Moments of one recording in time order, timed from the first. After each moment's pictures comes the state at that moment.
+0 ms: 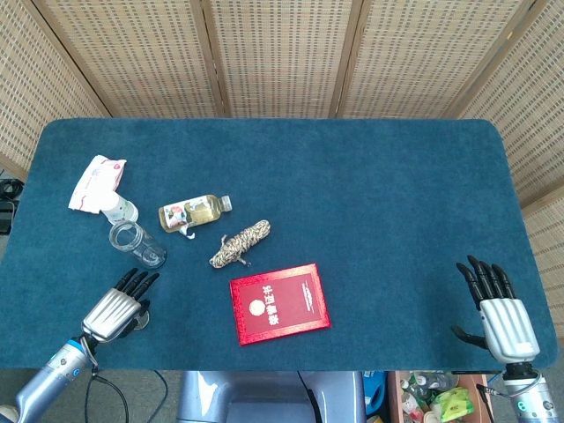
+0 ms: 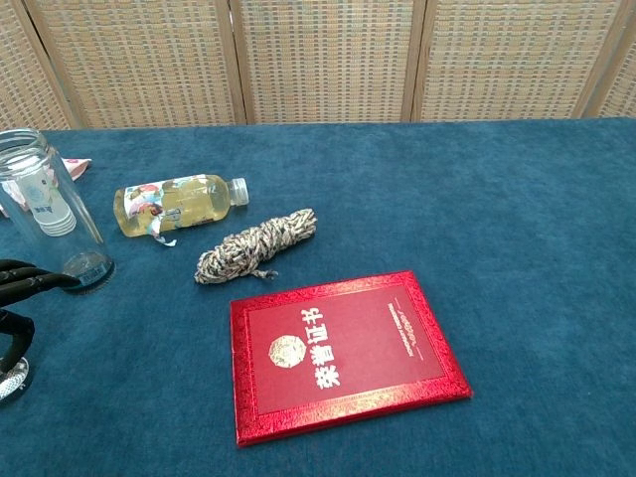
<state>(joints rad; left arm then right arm) -0.36 -1.36 0.14 -1.36 1.66 1.12 0.26 0.08 -1.16 0.02 -1.64 -1.57 1.48 -0.04</state>
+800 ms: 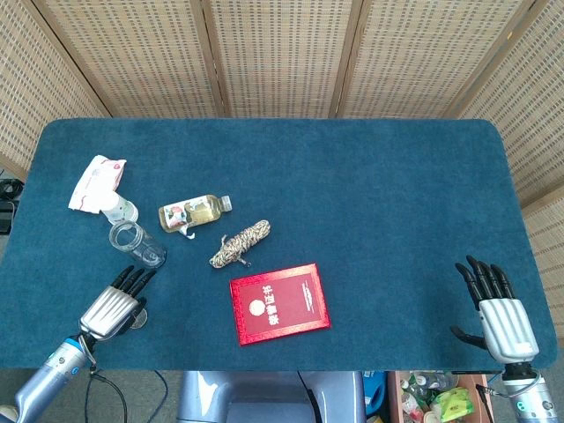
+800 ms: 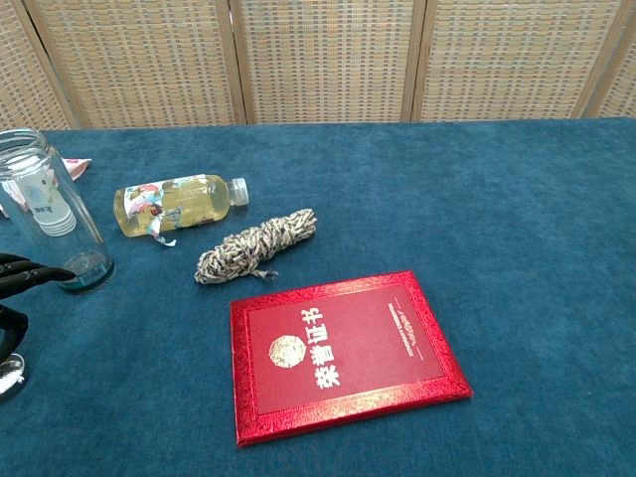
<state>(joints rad) -0.35 -1.36 0.13 -1.36 1.64 1.13 0.28 0.08 -1.16 0.02 -1.64 -1.58 1.47 -0.05</state>
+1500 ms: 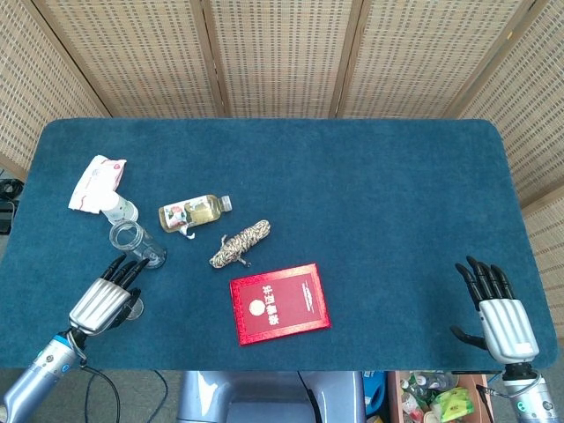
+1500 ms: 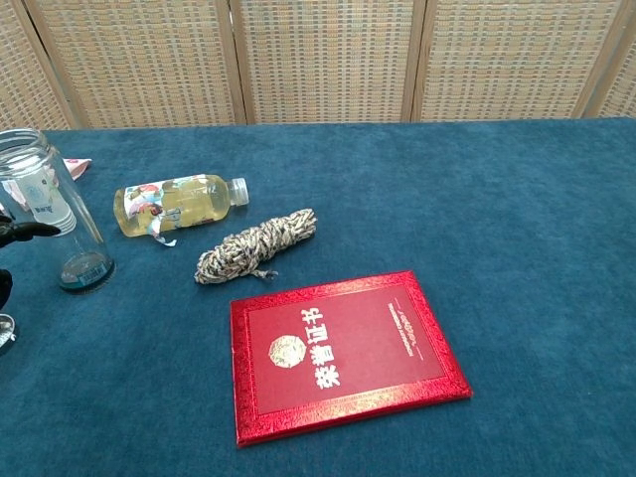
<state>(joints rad) -0.35 -1.28 0.10 -1.45 1.66 1.22 0.25 0.08 -1.15 0.02 -1.64 -1.57 1.47 -0.05</state>
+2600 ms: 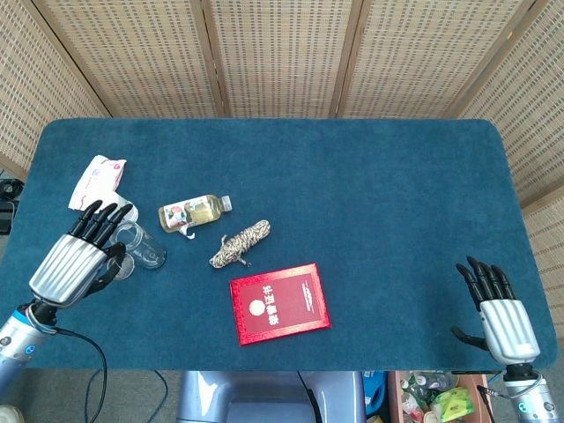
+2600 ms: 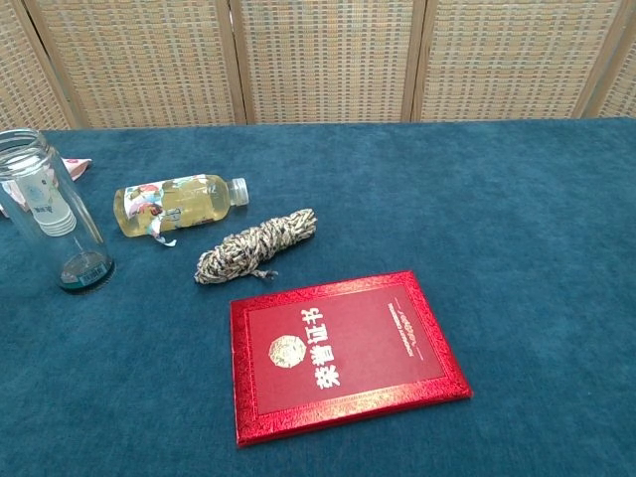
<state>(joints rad) -0.41 -0.91 -0.06 -1.87 1.63 1.30 0.27 0.08 -1.15 0.01 -1.64 -1.58 1.48 -0.04</state>
